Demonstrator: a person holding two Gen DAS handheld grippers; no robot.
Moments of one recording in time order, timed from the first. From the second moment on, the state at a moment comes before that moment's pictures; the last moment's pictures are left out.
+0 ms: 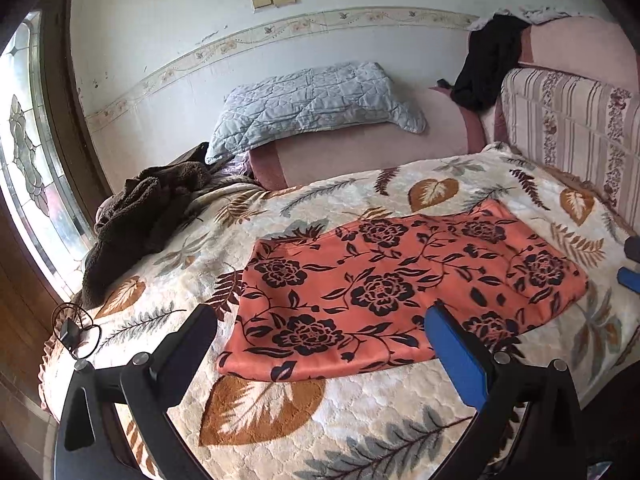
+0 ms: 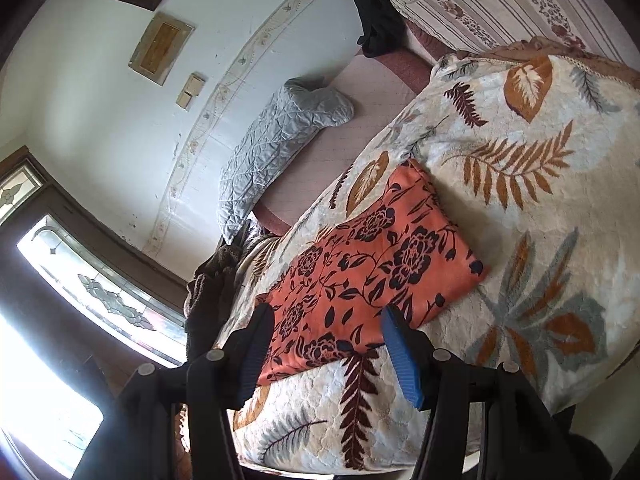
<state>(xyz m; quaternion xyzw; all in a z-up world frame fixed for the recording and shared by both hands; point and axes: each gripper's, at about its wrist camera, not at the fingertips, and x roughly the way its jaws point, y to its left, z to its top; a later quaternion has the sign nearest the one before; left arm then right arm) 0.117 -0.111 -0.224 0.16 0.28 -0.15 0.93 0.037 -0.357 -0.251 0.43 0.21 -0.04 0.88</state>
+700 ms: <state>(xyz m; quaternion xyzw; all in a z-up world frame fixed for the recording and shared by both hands) 0.239 -0.053 -0.288 0.08 0.36 -0.05 0.93 0.206 -0.321 -0.294 0.33 0.36 -0.07 0.87</state>
